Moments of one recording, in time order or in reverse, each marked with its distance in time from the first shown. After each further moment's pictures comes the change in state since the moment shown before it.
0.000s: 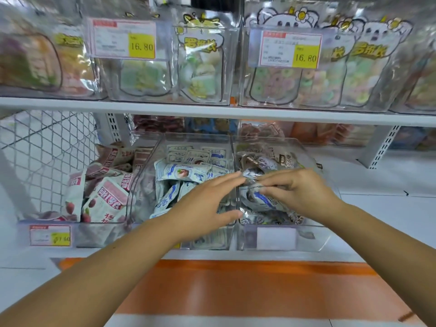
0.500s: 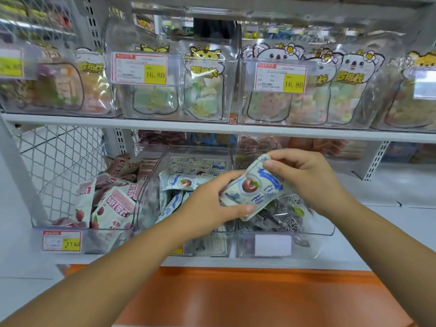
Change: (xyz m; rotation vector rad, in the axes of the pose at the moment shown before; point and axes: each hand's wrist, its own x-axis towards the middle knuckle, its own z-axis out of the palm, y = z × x) left_hand -0.005 0.027 -0.020 -0.652 0.183 -0.057; right_hand 0.012 -0.055 -0.043 0.699 0.199 0.121
